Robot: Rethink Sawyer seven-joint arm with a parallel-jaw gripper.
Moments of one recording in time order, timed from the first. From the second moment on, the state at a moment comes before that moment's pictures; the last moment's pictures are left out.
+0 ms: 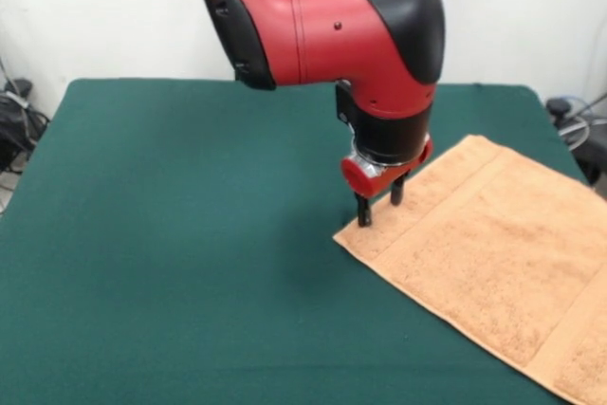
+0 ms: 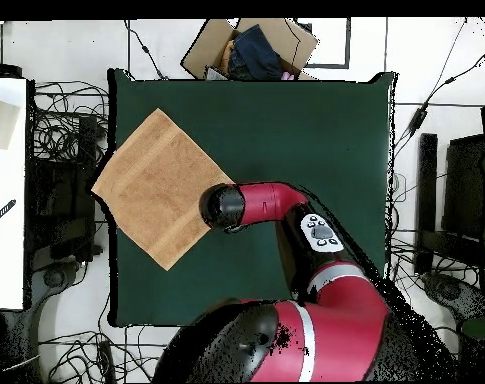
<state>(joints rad) -0.36 -0.40 0.30 1.59 -0.38 0.57 1.14</state>
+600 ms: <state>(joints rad) -0.40 -0.40 0.30 1.59 -0.38 0.57 1.14</state>
